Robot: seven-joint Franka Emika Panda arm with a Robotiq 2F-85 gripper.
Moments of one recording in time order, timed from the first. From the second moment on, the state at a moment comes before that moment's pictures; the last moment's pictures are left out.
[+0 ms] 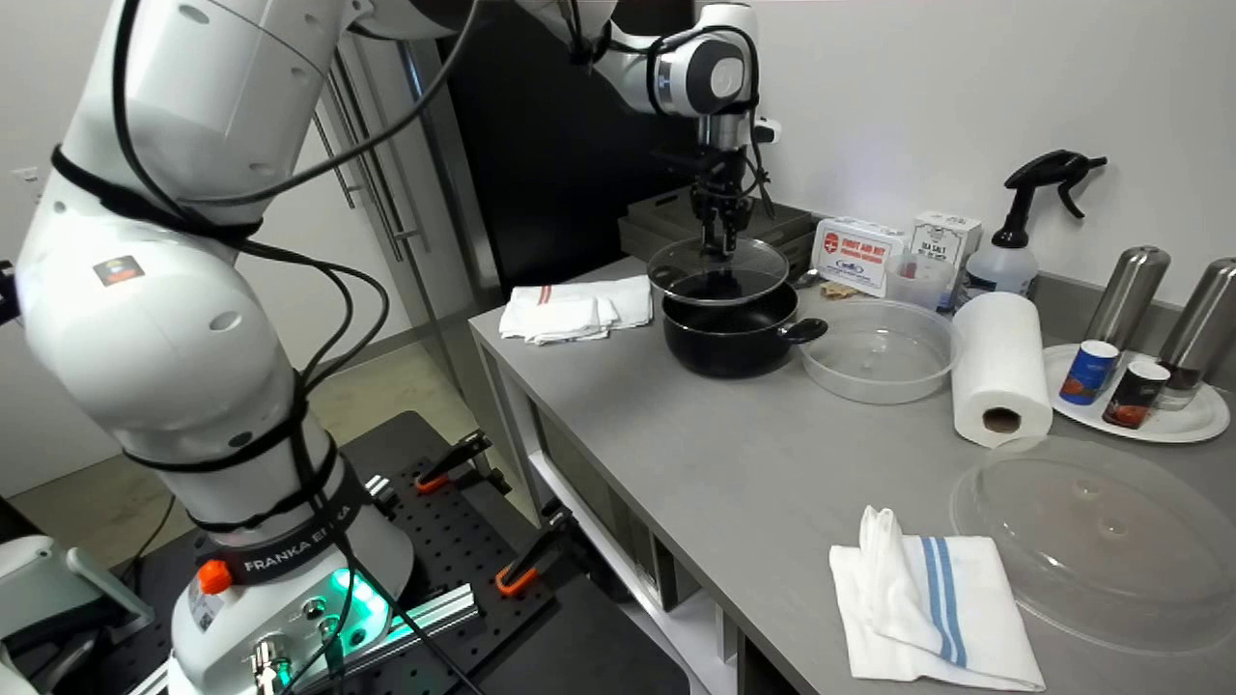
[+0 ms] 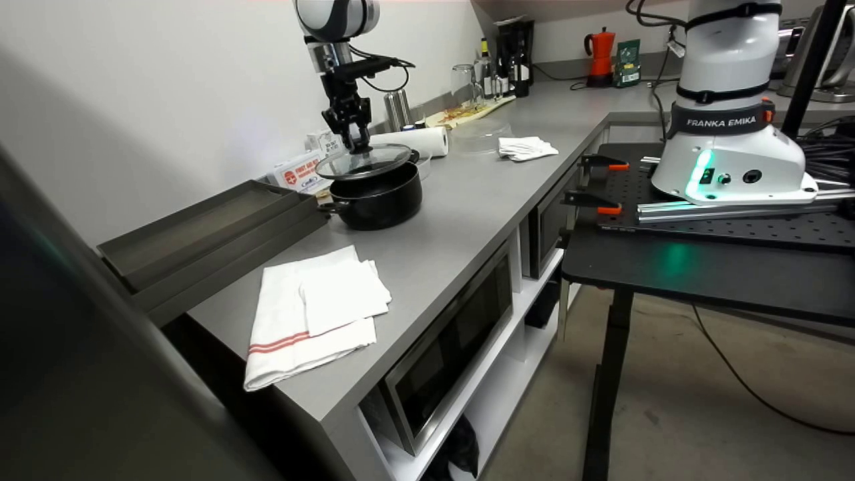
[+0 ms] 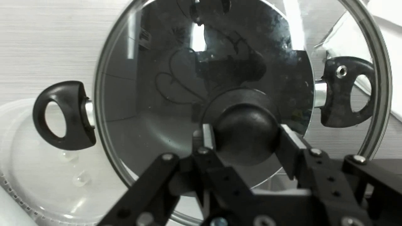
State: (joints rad) arm 0.08 0.72 -0.01 -1.42 0.01 2.11 0.23
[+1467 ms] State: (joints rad) arm -0.10 0.33 -0.06 -1.85 0.06 2.14 0.14
